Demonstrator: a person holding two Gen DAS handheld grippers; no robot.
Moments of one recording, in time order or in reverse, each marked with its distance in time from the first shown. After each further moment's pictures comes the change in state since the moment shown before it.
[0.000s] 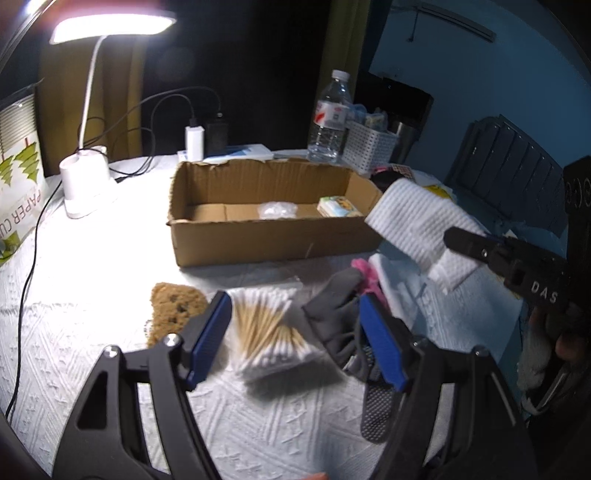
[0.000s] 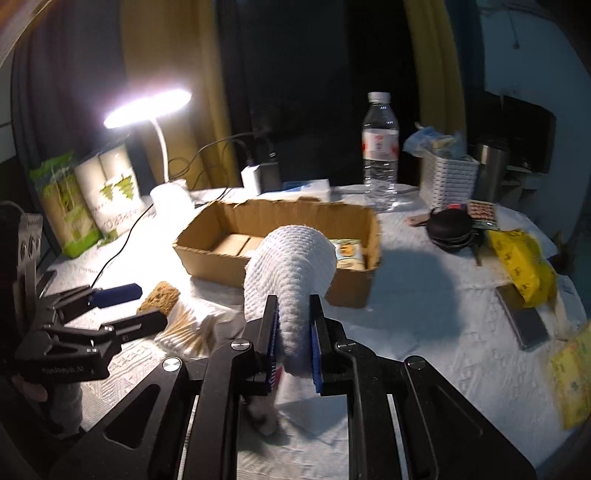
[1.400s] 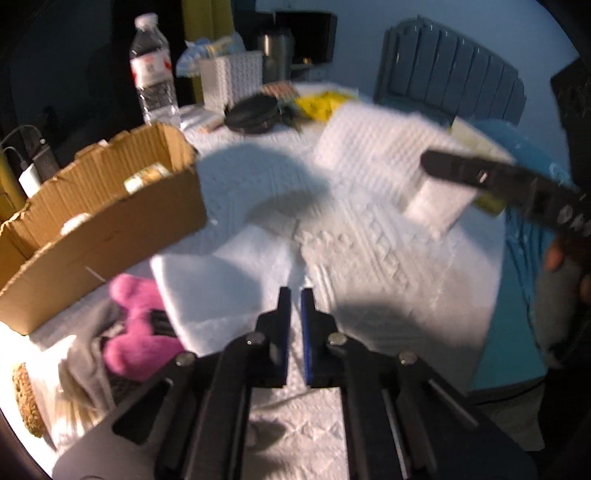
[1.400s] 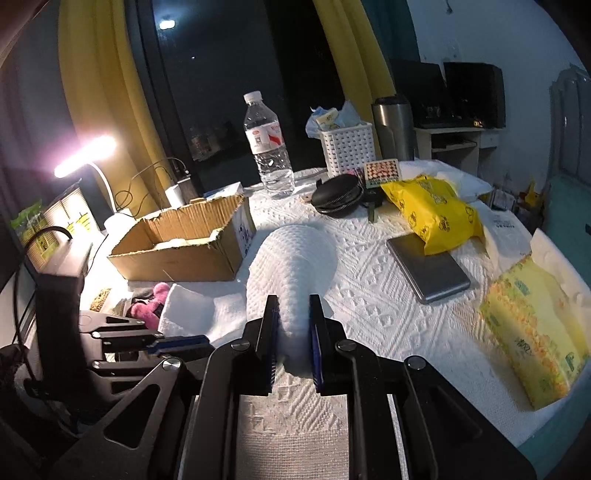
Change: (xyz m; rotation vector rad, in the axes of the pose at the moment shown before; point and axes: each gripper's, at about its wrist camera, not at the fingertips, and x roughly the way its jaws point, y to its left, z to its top) left arm 0.104 -0.160 -0.001 0.336 0.189 -0.163; right arm -0.039 -0.137 -0.051 0.169 -0.039 -0.031
